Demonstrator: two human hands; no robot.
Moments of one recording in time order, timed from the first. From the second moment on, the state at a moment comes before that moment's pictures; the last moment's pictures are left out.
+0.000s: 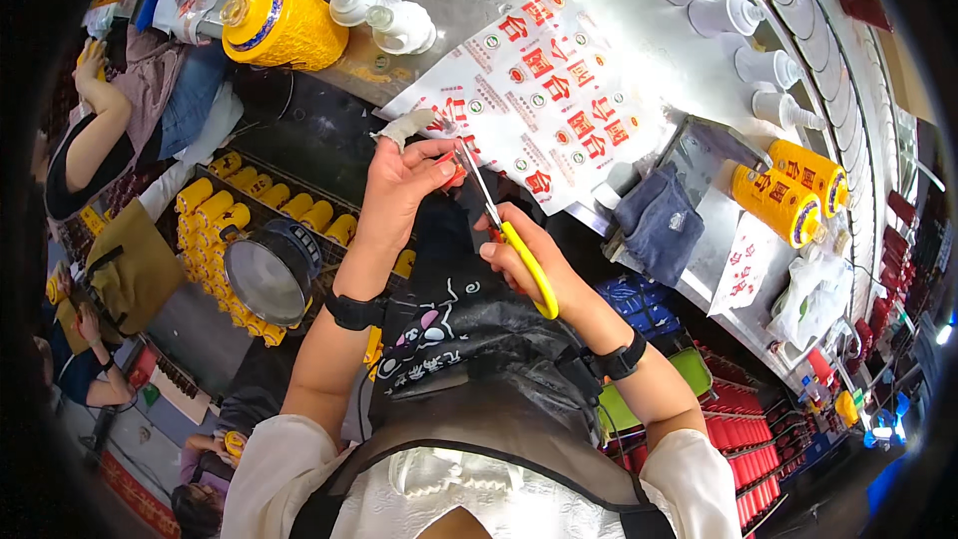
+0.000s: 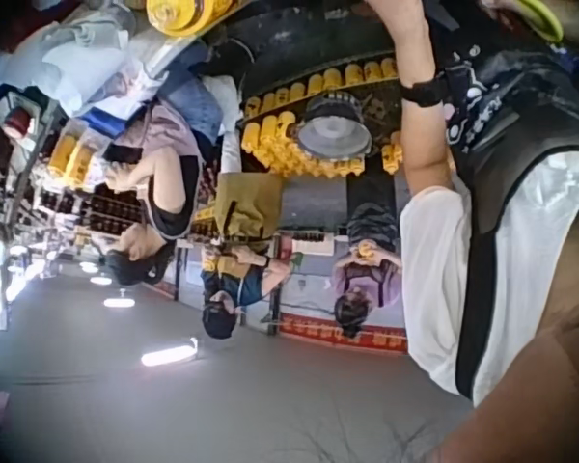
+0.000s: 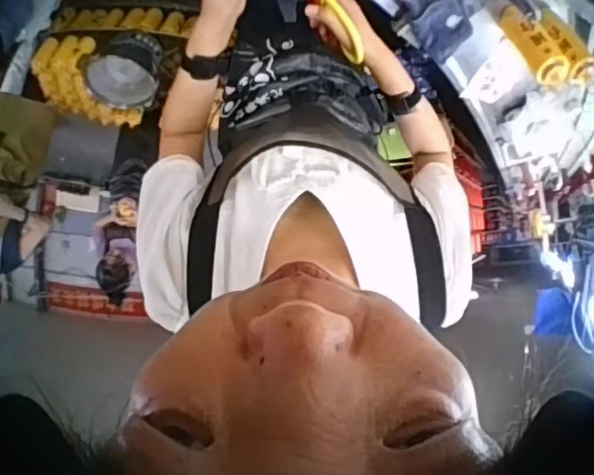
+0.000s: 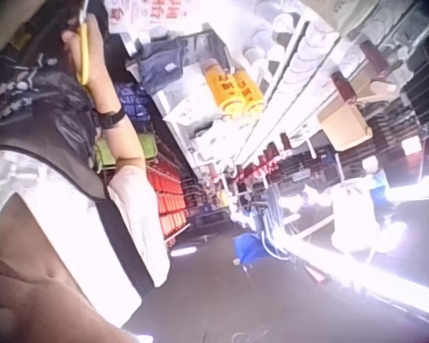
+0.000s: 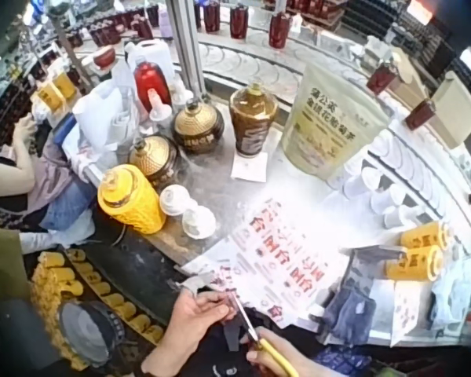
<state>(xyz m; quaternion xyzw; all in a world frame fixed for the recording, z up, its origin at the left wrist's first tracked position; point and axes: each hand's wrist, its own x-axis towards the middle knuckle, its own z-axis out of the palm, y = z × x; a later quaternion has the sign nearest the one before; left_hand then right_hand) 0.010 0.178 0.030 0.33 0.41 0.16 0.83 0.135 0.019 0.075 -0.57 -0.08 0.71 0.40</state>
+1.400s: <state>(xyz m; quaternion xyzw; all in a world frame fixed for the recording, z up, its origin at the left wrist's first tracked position) -0.026 0.205 0.027 0.41 0.46 0.25 0.75 0.144 0.001 0.059 -0.60 -0.04 0.69 0.40</state>
